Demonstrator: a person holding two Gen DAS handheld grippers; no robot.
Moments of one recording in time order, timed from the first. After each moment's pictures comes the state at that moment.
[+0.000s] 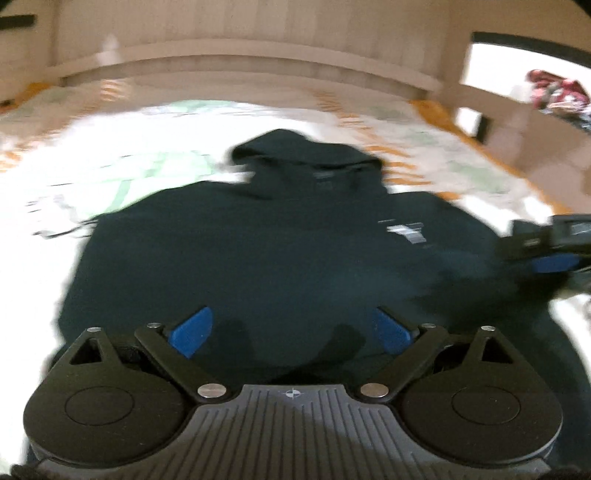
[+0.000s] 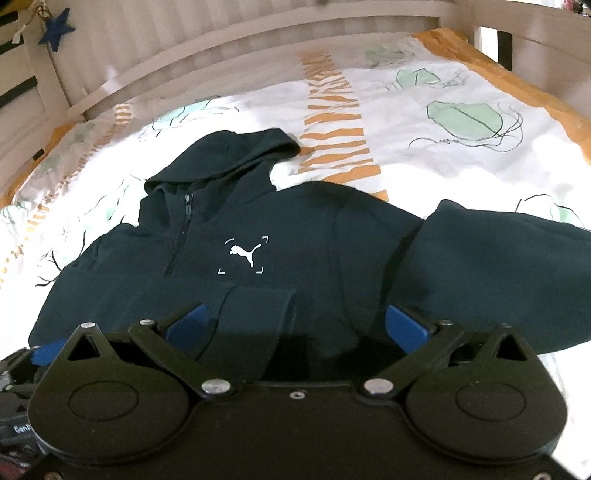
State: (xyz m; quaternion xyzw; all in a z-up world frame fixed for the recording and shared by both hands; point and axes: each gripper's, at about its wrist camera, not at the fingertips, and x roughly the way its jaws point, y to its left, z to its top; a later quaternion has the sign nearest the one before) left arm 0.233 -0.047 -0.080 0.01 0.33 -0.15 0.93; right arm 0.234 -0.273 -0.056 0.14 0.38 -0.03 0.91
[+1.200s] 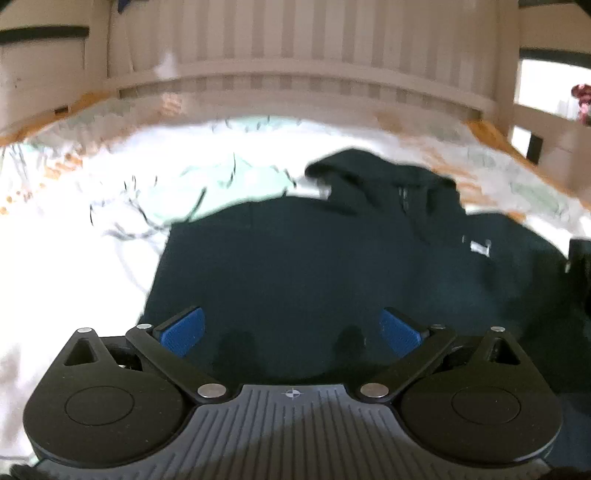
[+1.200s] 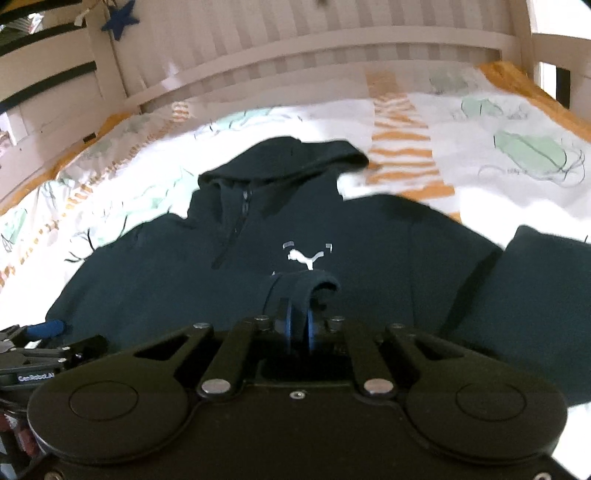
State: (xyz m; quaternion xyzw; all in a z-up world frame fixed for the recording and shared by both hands) left arm 0.234 -0.014 -0.080 0.01 0.29 -0.07 0.95; right arm 0.243 -0.245 -0.072 0.09 0.32 0.06 0.94
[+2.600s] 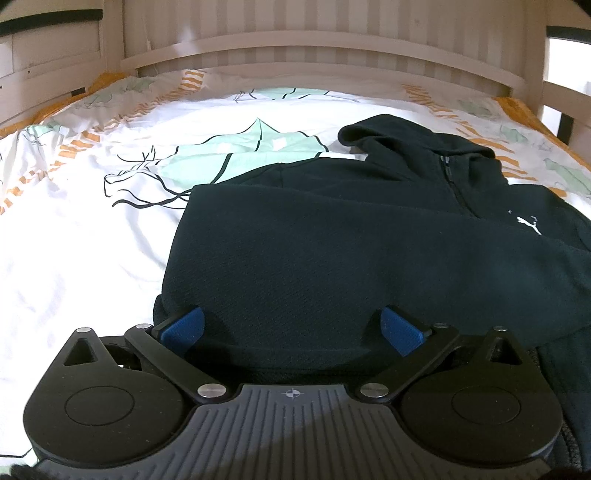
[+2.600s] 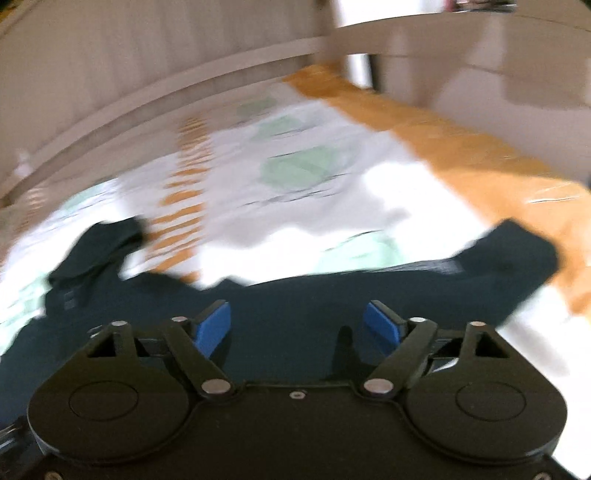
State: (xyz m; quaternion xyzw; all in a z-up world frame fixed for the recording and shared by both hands) left arm 0.254 -0.008 -0.108 0.02 0.34 -0.03 0.94; right arm 0.182 -0.430 -0.029 0.18 0.31 -0.22 0.91
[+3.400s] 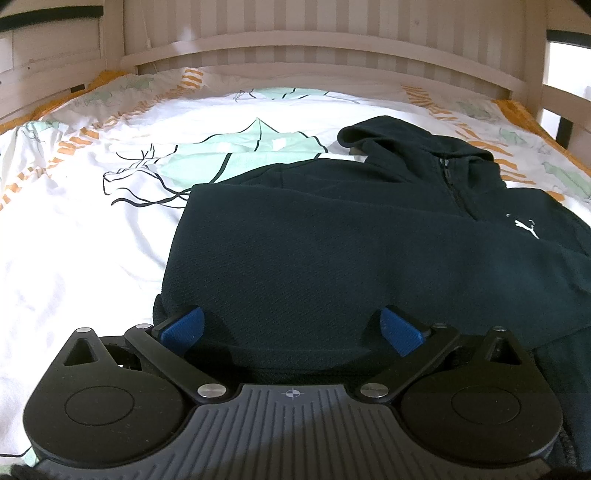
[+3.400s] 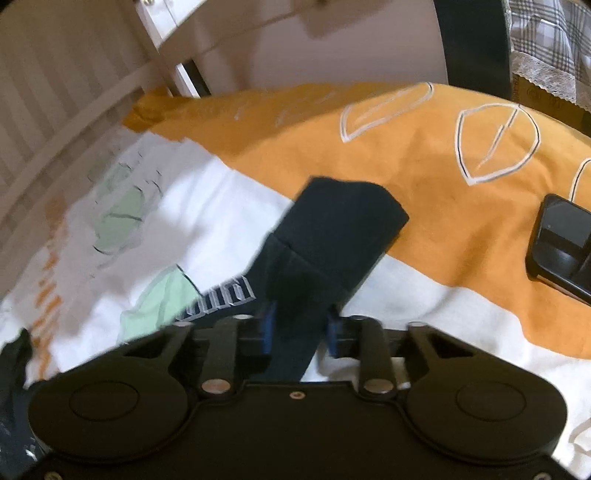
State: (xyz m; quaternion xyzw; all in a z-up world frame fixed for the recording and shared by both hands) left arm 0.255 -0.006 -0.107 0.01 0.34 -0.04 0.94; right arm 0.139 -0.535 -0.076 0.34 0.26 -0.33 0.84
